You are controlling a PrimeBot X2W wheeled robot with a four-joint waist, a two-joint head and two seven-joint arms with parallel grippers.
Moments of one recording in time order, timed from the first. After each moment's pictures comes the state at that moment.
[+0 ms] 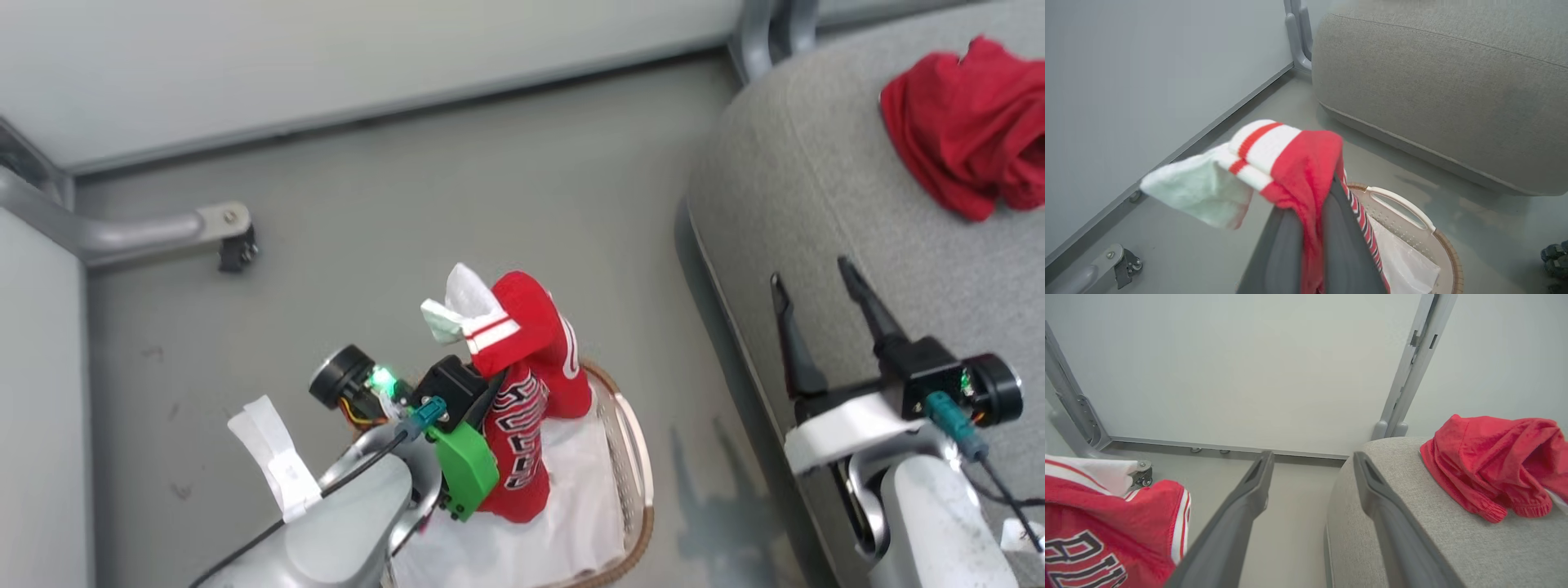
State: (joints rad) left arm -0.60 0.17 -0.94 0.68 -0.39 -0.10 -0.26; right arm -0.23 -0.05 -0.01 0.18 -0.03 0.13 -0.26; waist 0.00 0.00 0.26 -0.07
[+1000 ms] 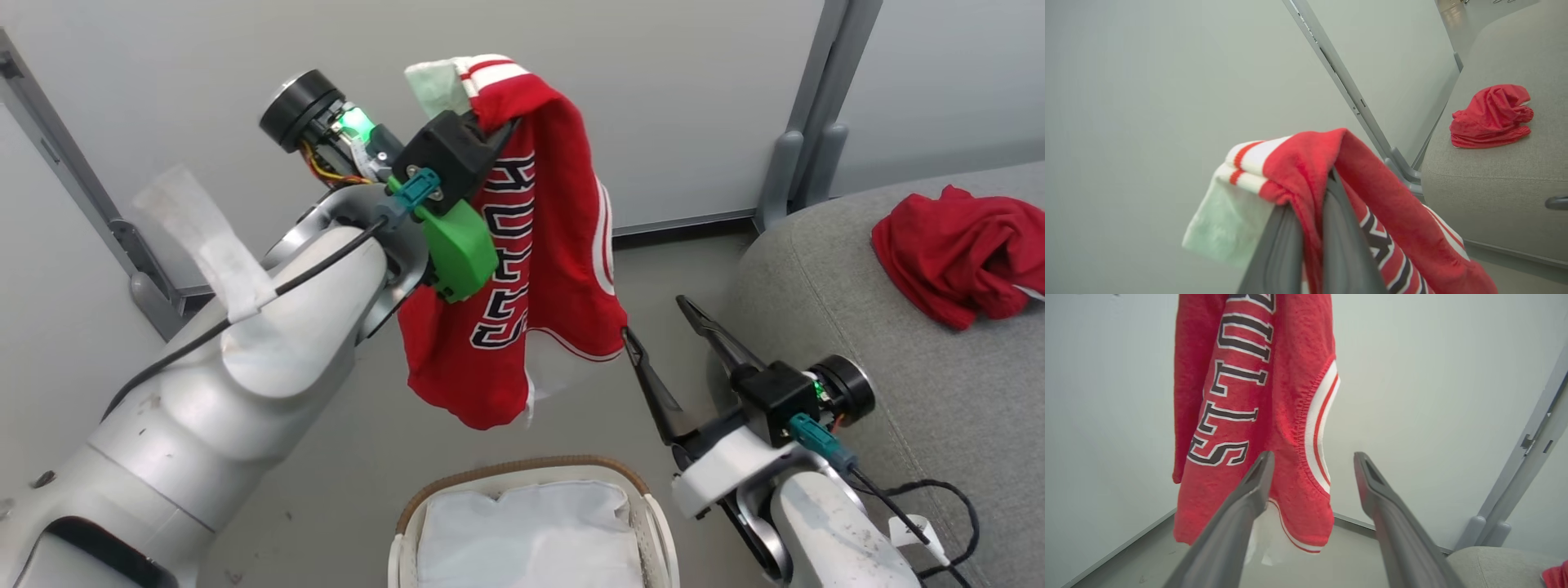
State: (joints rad) left arm -1.02 0.26 -0.95 0.52 -0.38 -0.13 -0.14; right arm -0.26 -0.05 0.30 0.24 0.05 0.13 -0.26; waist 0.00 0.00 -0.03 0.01
